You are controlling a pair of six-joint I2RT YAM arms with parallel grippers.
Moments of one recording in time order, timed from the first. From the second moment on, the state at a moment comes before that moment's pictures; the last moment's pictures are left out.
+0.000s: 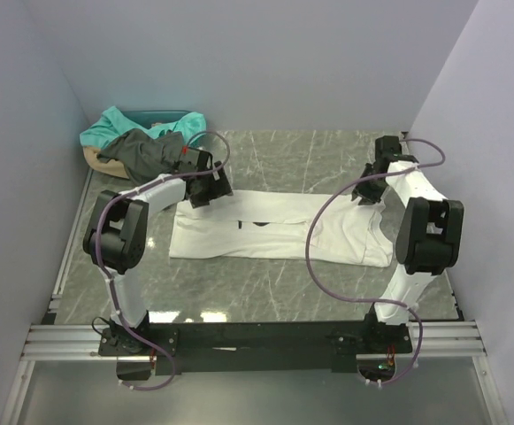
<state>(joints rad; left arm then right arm) -0.35 1.90 1.31 -0.27 0.05 -0.67 -0.11 1.81 1.38 -0.71 -0.05 0.46</state>
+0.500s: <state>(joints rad) -0.35 1.89 1.19 -0.18 0.05 -0.67 -0.08 2.00 1.42 -0.70 -0.07 0.49</state>
